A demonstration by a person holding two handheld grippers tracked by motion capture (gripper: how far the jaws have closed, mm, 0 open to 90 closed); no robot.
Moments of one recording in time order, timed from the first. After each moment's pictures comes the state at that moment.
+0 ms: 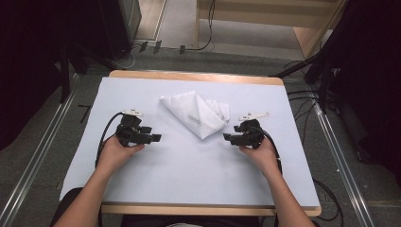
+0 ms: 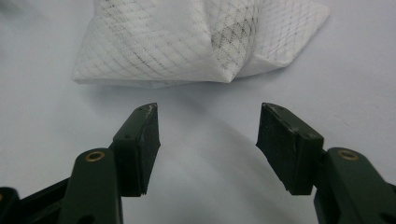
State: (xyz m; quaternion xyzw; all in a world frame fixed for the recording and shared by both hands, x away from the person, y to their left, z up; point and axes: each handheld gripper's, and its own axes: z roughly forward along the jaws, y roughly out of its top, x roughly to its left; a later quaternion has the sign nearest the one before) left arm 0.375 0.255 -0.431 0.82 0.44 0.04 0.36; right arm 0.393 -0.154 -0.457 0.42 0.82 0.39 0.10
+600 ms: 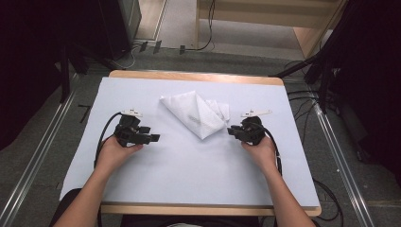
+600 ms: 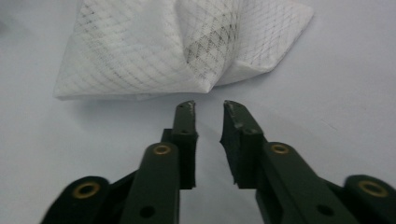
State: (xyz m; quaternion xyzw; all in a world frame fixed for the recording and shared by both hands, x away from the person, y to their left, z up) left arm 0.373 0.258 -0.429 0.82 0.44 0.04 0.36; right arm 0.405 -0.158 -0.459 0.44 0.80 0.39 0.09
